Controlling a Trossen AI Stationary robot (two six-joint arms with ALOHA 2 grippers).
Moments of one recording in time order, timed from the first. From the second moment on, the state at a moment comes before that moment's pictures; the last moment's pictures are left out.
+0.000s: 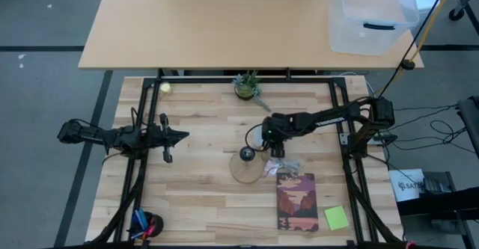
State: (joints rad) left arm -0.17 0.06 0.01 0.06 -0.35 0.03; right arm -0.13 1.68 0.82 -0.38 0.07 -0.07
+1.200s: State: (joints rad) left arm -0.17 0.06 0.01 0.06 -0.35 0.03; right arm -0.03 1.41 1.30 -0.79 0.23 -0.13
